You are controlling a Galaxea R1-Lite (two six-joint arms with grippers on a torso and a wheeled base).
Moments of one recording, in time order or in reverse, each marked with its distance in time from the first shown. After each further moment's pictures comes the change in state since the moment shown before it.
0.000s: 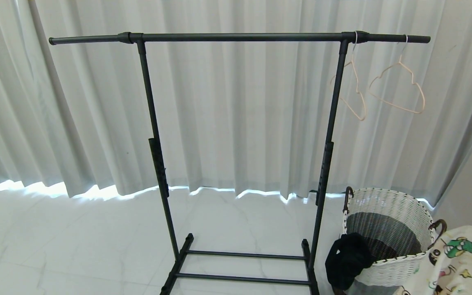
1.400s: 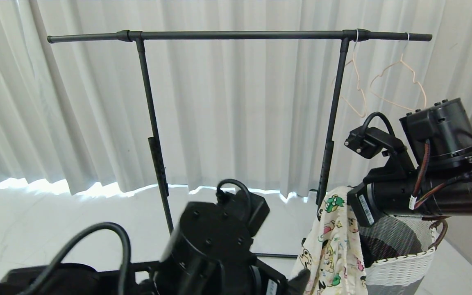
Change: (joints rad) left arm -1.045 1.678 -0.742 -0.366 0.215 -0.387; right arm 0.291 0.428 -0.189 -0.345 0.072 0.270
